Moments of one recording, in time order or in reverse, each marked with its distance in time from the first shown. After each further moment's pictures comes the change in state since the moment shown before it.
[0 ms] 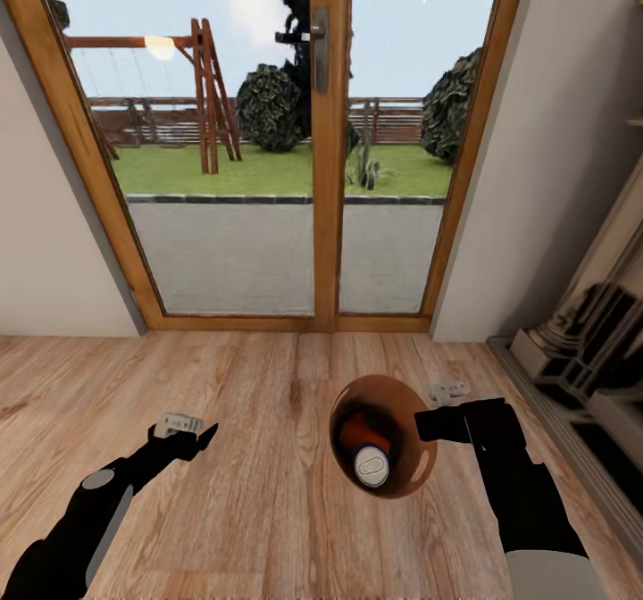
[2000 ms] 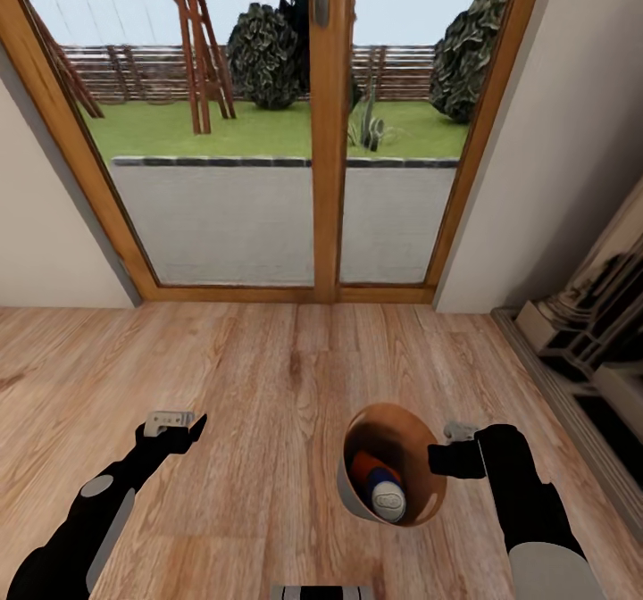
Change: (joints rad) left arm 0.014 -0.011 -0.001 -0.001 0.076 -0.068 0.181; right arm -0.020 0.005 -0.212 0.277 0.000 -0.005 0.017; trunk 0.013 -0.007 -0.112
